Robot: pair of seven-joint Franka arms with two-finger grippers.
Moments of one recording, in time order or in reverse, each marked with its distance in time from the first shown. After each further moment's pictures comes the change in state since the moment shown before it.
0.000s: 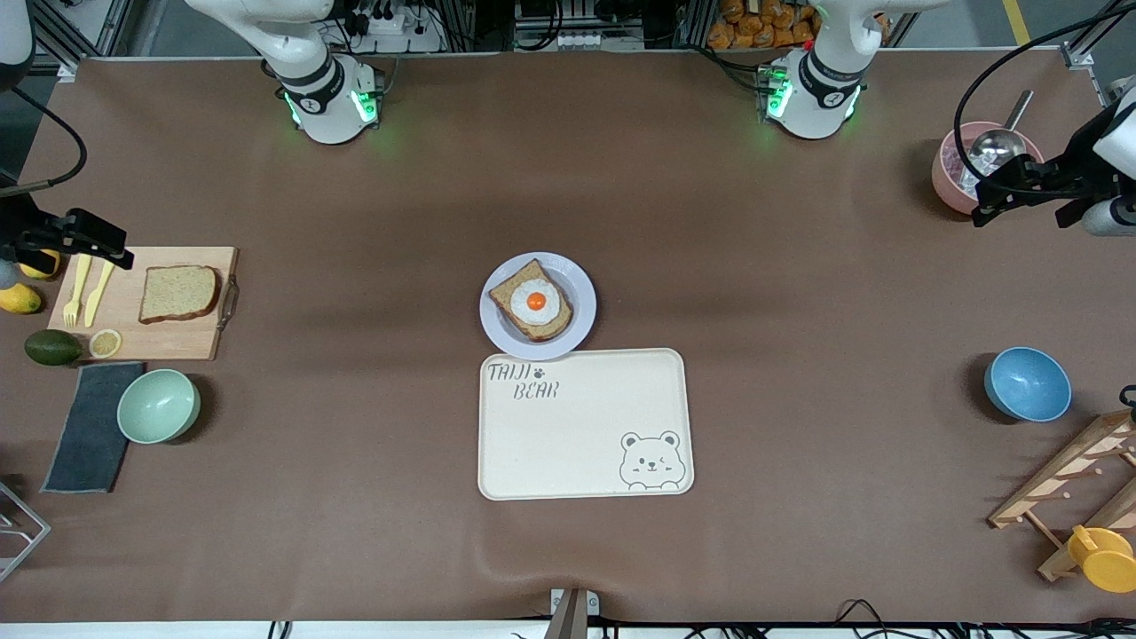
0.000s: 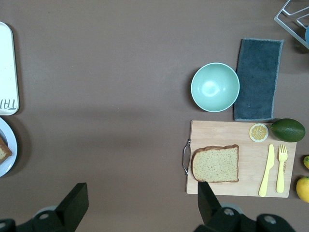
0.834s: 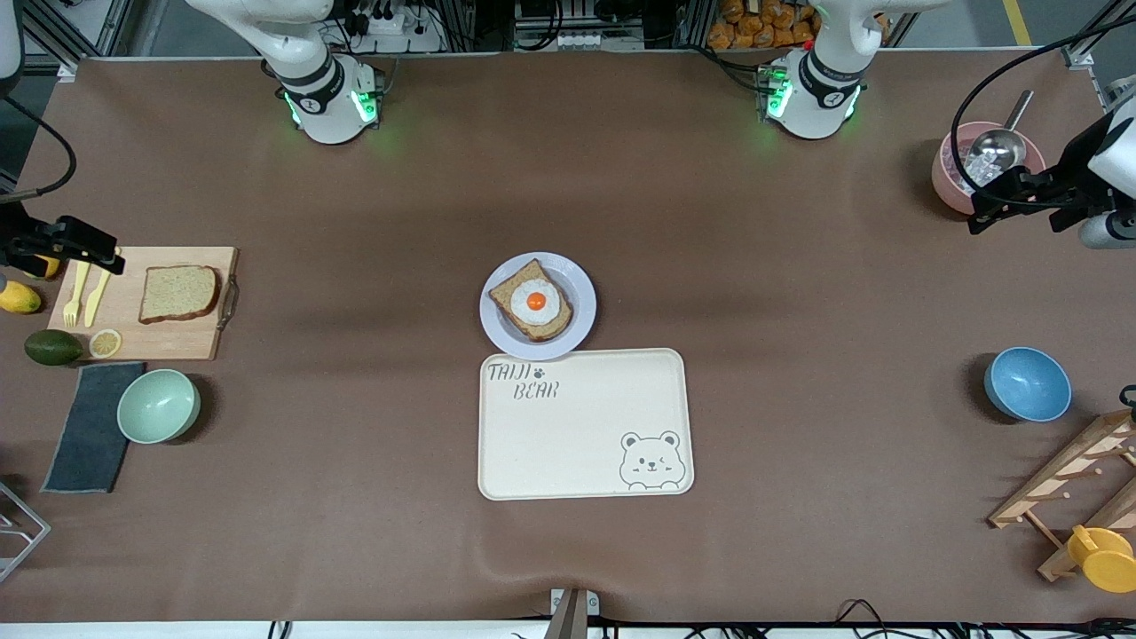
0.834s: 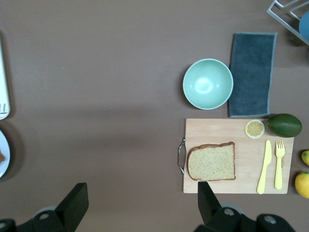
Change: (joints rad) left arm 0.001 0.017 0.000 0.000 0.000 -0.003 -0.050; right arm -0.052 0.030 -0.007 -0.002 0.000 0.016 -0.017
